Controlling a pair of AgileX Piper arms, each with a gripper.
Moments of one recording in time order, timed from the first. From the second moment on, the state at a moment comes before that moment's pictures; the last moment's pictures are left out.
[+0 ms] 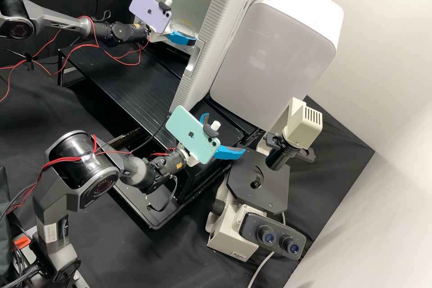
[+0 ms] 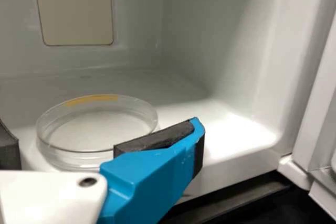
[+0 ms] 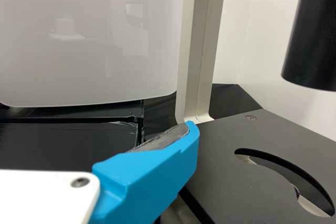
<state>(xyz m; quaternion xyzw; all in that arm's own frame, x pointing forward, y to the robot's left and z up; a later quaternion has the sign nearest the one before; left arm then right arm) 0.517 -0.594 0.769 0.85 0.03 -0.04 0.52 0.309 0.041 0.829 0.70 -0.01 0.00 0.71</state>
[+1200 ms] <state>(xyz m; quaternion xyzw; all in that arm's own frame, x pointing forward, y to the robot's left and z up) 0.518 -0.578 0.755 0.87 0.03 -0.02 0.49 0.309 0.041 0.829 0.70 -0.01 0.00 0.71</state>
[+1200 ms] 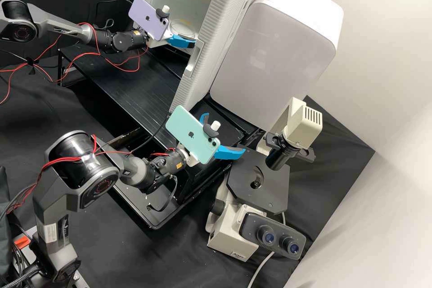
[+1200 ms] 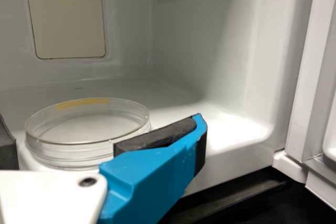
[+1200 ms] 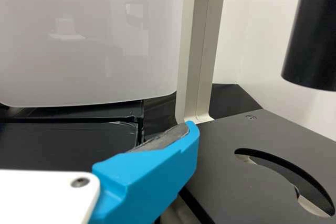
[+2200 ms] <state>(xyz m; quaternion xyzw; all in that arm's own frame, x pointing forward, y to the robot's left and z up) 0.518 -0.578 0.755 0.87 0.03 -0.02 0.49 0.309 0.041 0.829 0.70 -0.01 0.00 0.71</state>
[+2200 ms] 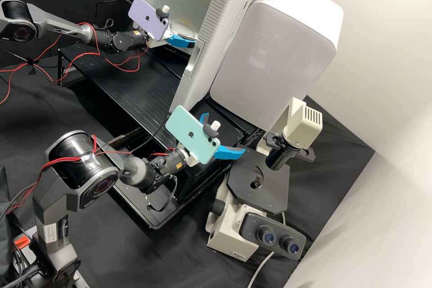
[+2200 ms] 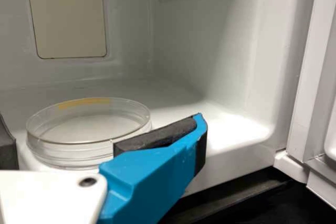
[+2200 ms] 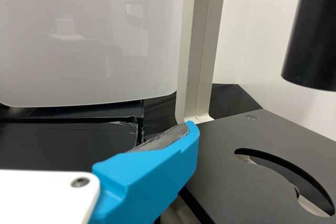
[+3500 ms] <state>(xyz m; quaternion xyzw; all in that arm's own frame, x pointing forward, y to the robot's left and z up) 0.518 -0.578 0.754 0.87 0.04 -0.01 0.49 0.309 0.041 0.829 0.70 -0.01 0.00 0.71</state>
